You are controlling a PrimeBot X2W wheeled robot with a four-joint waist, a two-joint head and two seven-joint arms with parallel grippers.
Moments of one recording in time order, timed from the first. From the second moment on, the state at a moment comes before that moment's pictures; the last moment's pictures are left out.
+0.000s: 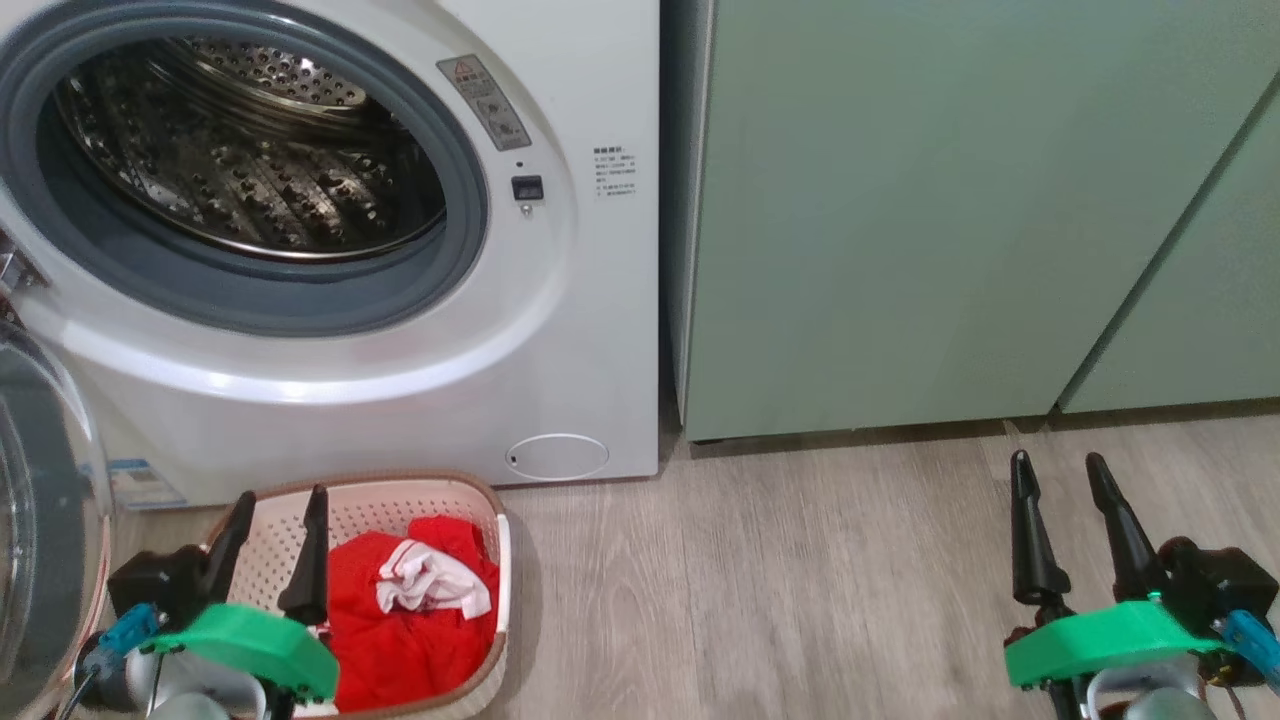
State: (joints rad) left arm -0.07 0.21 -0.01 0.45 -0.39 -0.12 -0.25; right arm -0.02 -0.05 0.02 0.23 0.27 0.13 -0.26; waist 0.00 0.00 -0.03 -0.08
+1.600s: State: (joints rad) left arm -0.09 0.19 0.01 0.44 -0.33 -0.12 -0.25; right arm 0.00 -0.05 0.02 0.24 0.27 0.13 -0.26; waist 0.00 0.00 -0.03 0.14
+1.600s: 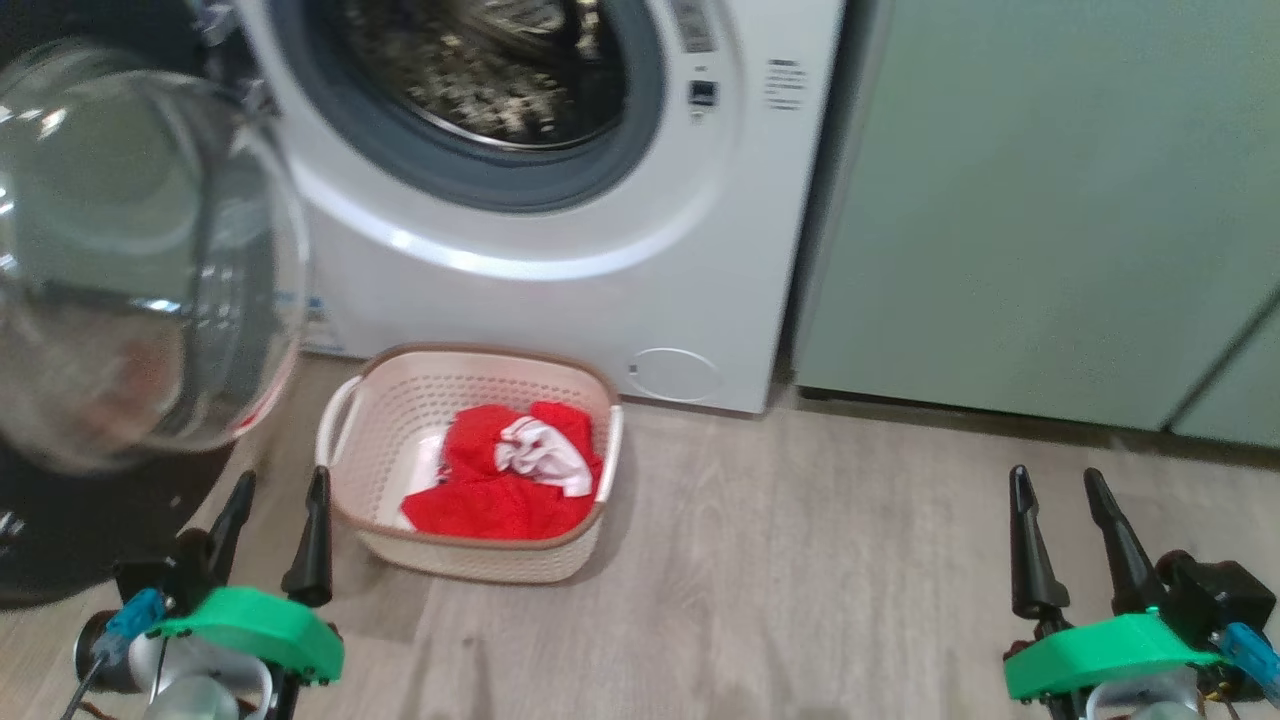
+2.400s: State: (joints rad) left arm -0.11 0.13 0.16 0.41 -0.27 -0.12 -0.25; right arm -0.06 -0.05 0.08 0.25 0.28 0.13 -0.26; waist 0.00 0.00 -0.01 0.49
